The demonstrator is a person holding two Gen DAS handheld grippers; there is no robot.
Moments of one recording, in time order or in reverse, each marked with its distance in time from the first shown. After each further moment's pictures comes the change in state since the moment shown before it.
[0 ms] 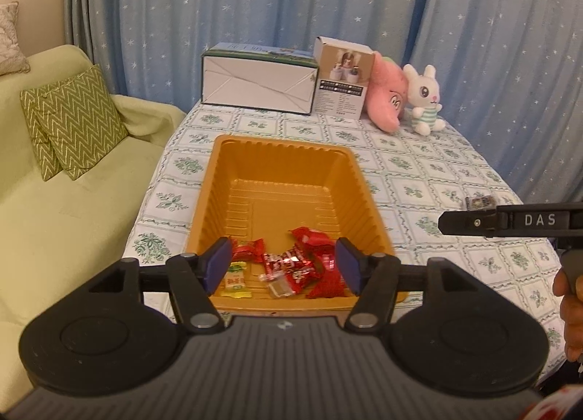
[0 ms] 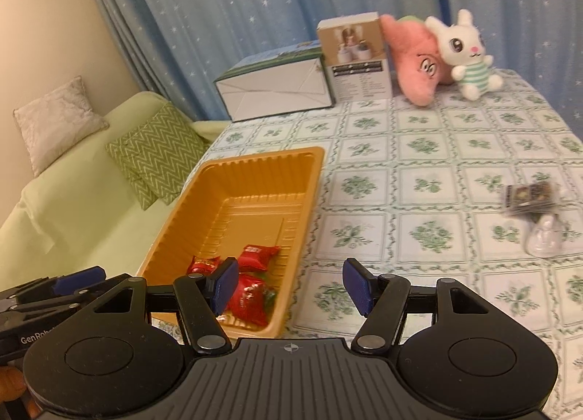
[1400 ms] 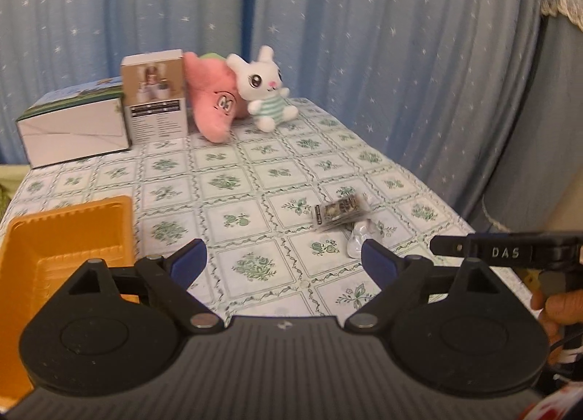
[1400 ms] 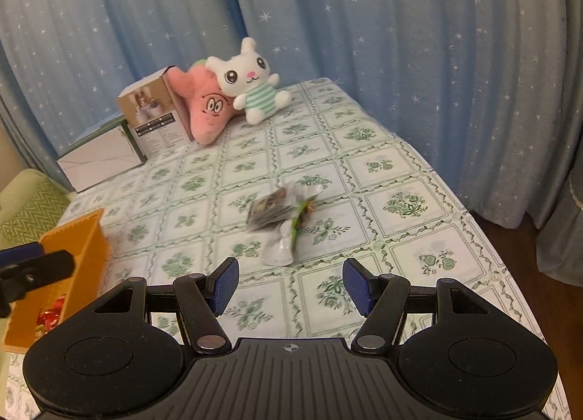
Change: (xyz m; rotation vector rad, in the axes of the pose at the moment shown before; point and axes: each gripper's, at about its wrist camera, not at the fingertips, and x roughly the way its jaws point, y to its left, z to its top) left arm 0.086 -0.222 0.026 0.285 0.009 -0.271; right arm -0.091 -0.207 -0.021 0.220 -0.136 -0.324
